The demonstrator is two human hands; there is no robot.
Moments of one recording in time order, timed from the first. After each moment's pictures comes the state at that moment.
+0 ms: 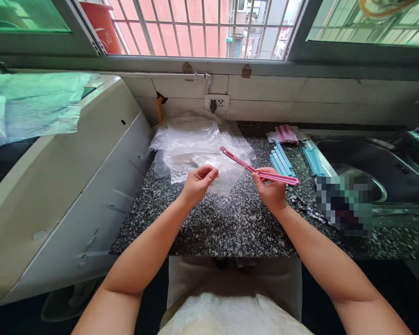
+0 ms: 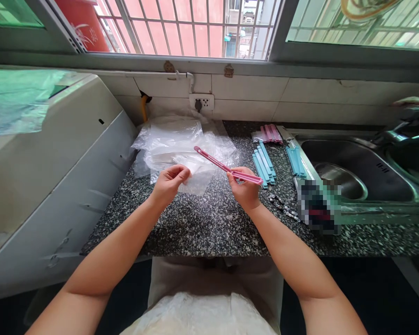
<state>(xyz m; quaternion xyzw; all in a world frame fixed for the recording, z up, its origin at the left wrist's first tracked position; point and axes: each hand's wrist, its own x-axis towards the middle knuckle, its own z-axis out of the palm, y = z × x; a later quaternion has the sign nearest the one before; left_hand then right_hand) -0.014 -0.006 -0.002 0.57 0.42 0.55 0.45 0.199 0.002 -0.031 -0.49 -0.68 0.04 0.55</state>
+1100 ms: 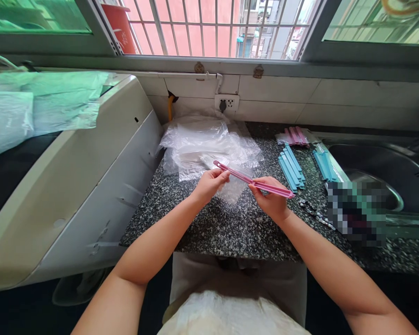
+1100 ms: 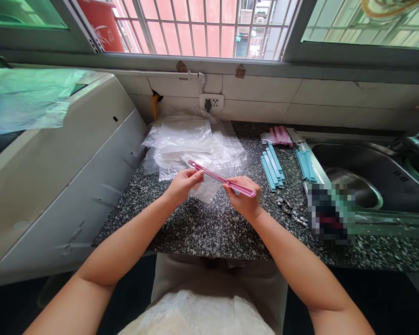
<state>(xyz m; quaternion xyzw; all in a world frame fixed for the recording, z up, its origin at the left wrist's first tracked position) -0.006 0.001 -0.014 0.48 0.46 0.49 0.56 0.188 -0.013 -0.025 -0.39 -0.78 -0.05 0.48</state>
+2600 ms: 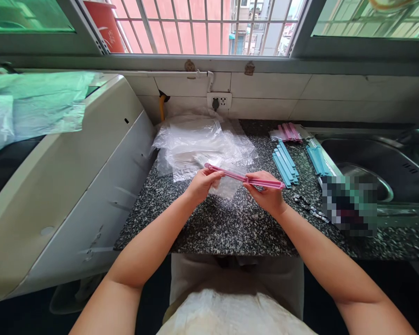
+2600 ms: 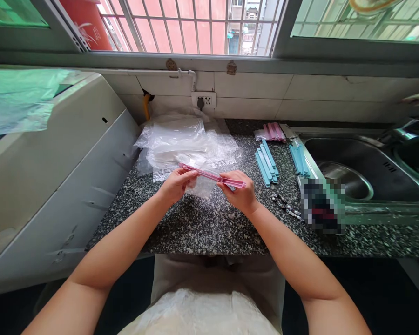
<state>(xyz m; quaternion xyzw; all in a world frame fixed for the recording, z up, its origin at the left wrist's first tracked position) -0.007 0.005 -0.015 0.42 0.41 0.51 0.64 0.192 -0.006 -0.023 -0.35 -0.80 0.00 0.48</state>
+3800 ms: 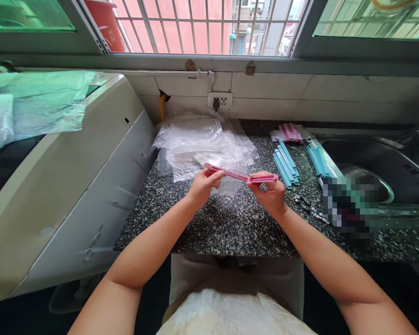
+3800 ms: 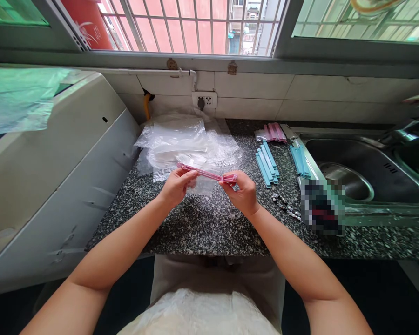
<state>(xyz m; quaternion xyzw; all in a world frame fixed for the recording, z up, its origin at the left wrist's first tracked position) 0.000 -0.002 -0.013 0.38 0.39 0.57 0.61 0.190 -0.010 -0.026 -0.35 -0.75 0.04 0.56</state>
